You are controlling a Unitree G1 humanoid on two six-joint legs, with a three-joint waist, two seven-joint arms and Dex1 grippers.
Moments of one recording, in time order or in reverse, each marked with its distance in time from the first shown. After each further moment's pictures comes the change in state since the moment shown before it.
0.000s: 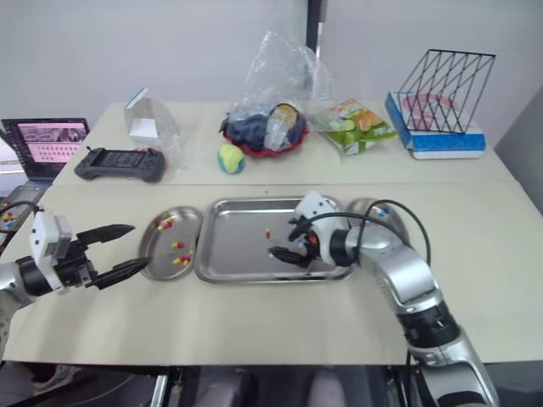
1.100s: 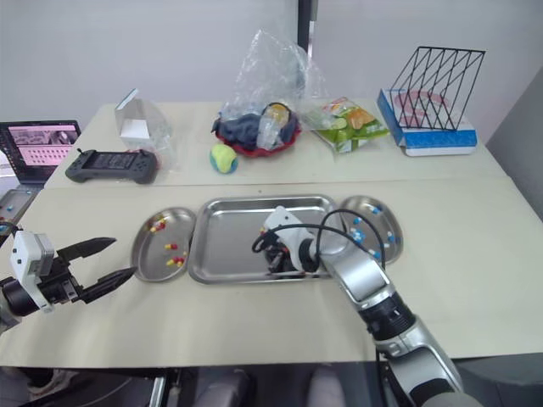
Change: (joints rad) left arm 0.088 -0.030 0.061 0.012 0.002 -0.055 0.022; right arm -0.069 0.116 0.116 0.138 -0.135 0.044 -0.041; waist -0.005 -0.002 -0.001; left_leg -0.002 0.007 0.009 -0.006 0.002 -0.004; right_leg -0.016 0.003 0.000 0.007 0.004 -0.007
